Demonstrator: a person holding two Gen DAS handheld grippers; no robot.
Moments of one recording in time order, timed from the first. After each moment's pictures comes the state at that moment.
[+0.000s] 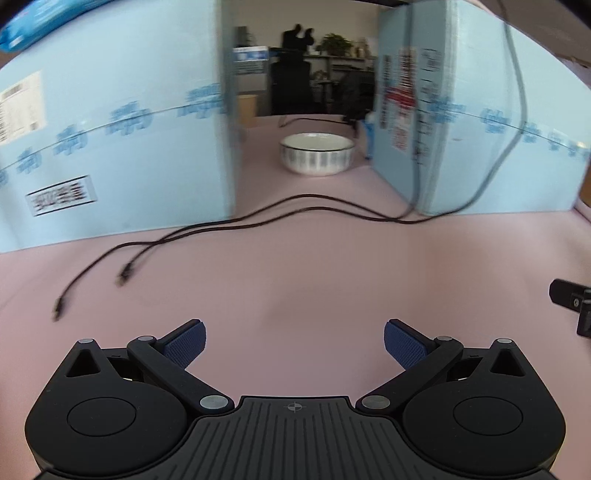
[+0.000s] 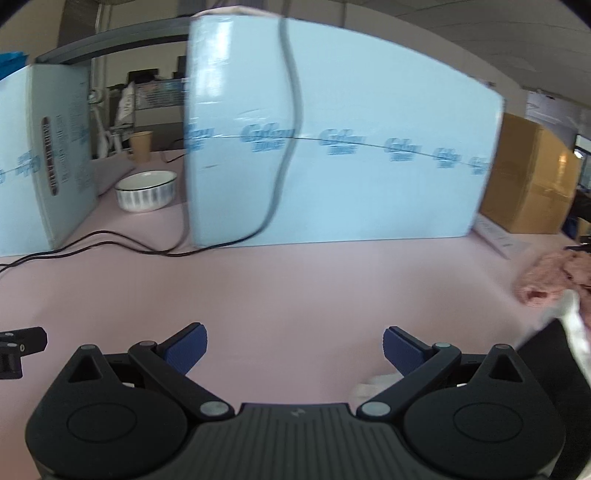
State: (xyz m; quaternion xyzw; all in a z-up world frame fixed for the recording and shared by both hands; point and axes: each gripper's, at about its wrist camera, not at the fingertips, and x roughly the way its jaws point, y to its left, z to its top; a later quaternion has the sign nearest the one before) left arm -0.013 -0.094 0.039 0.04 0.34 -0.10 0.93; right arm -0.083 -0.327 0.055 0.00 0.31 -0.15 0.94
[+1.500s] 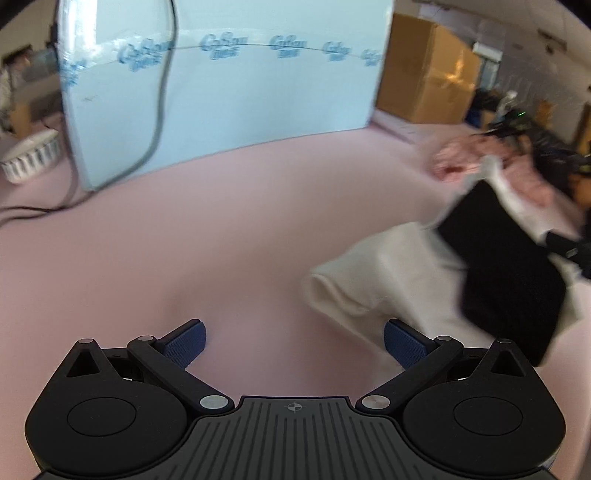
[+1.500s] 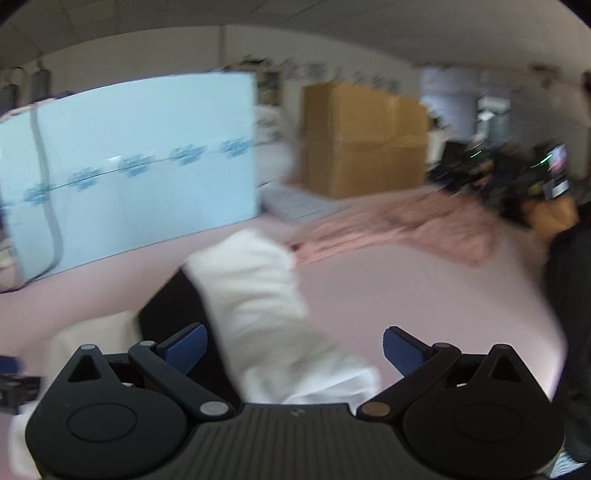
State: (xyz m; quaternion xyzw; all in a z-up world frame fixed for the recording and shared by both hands) left arm -0.077 -0.318 0.021 0.07 0.40 -0.35 0.85; right arm -0.232 -0.538 0.036 0.10 0.27 -0.23 0.93
